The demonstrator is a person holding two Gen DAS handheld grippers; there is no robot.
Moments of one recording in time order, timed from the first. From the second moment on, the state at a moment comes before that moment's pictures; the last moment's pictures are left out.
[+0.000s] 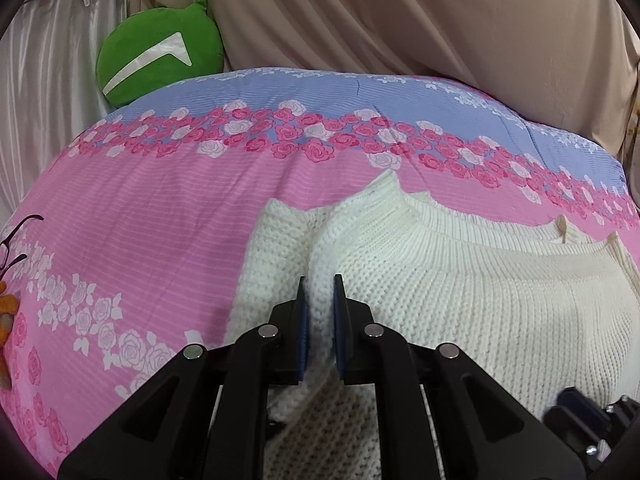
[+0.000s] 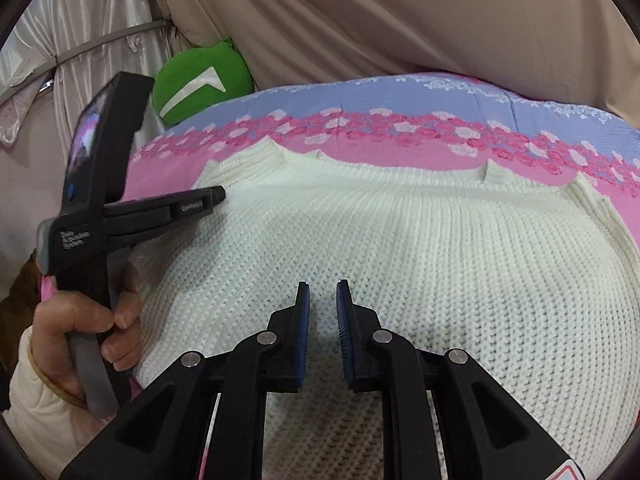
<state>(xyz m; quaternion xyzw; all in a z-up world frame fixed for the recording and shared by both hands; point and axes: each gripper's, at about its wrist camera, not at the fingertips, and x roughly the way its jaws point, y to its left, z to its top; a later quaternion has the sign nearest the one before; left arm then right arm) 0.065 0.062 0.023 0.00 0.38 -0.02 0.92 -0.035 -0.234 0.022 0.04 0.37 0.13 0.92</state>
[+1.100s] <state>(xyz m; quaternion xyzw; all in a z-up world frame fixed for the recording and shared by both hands) -0.036 0.051 0.096 -0.11 0.33 -0.20 0.92 -0.090 -0.303 0.030 0.12 0.32 0.12 0.93</state>
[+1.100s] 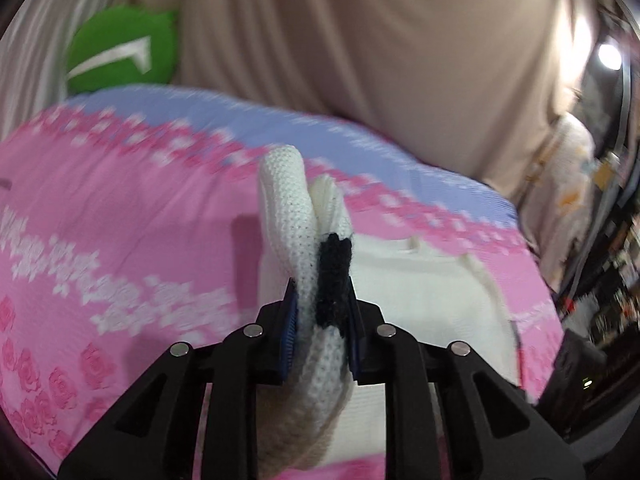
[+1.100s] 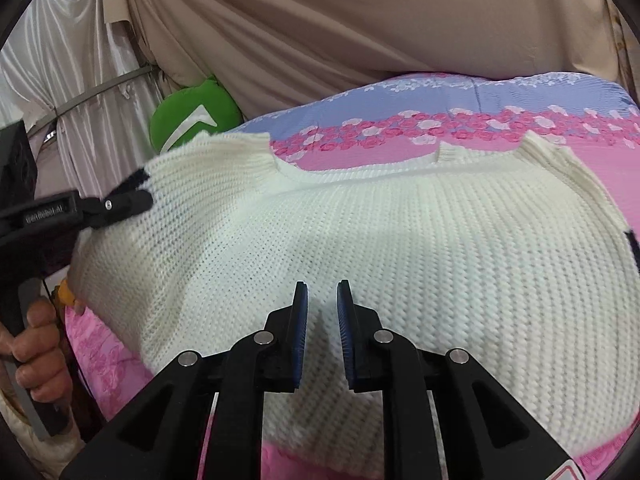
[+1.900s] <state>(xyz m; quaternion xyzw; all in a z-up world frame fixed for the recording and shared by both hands) -0.068 -0.034 0.093 -0.04 0.32 -0.22 0.92 -0.142 -0.423 0.053 0.22 0.26 0.11 0.93</state>
